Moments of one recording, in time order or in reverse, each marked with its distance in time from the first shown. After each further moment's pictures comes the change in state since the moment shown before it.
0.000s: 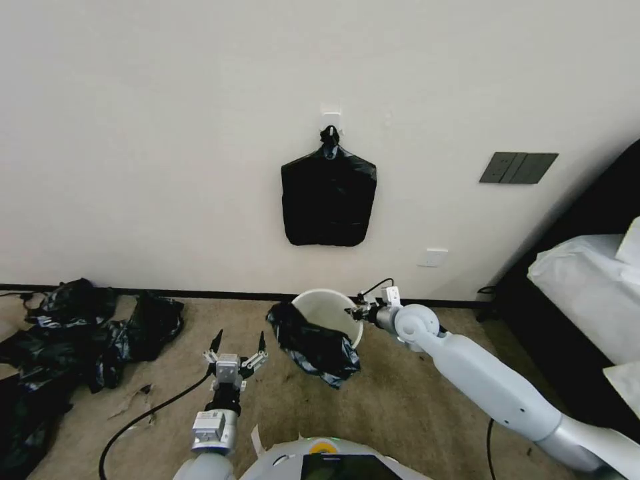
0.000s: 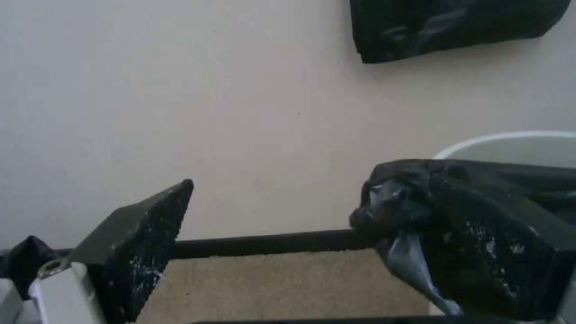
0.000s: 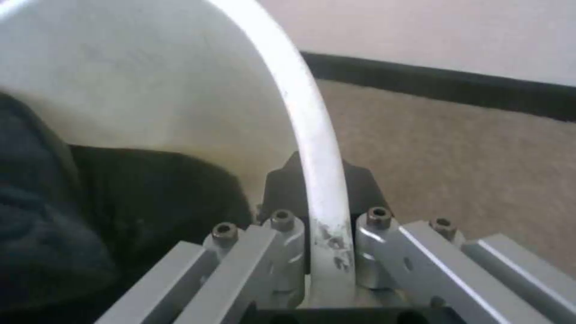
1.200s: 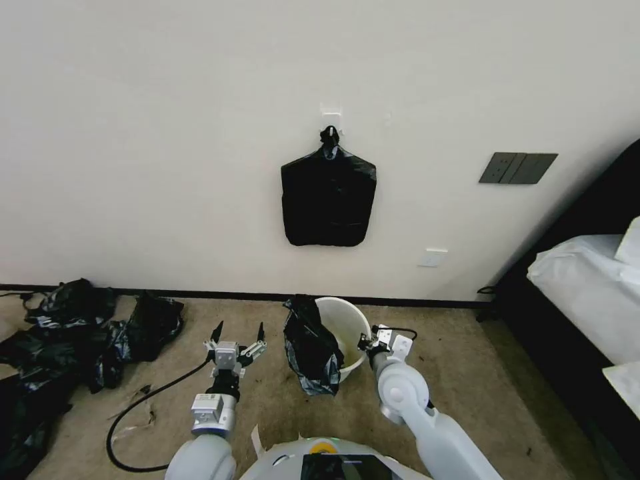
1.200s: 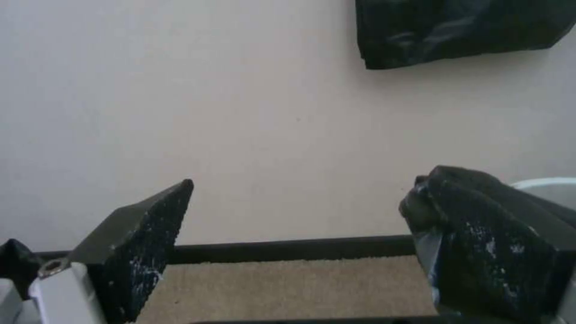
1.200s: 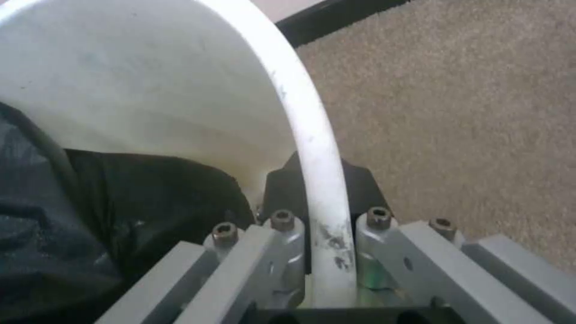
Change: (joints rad) left arm -0.082 0.040 -0.008 0.013 -0.089 0.051 0.001; right arm -0.539 0.364 0.252 0.229 -0.270 0.233 0.441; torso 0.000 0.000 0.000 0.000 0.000
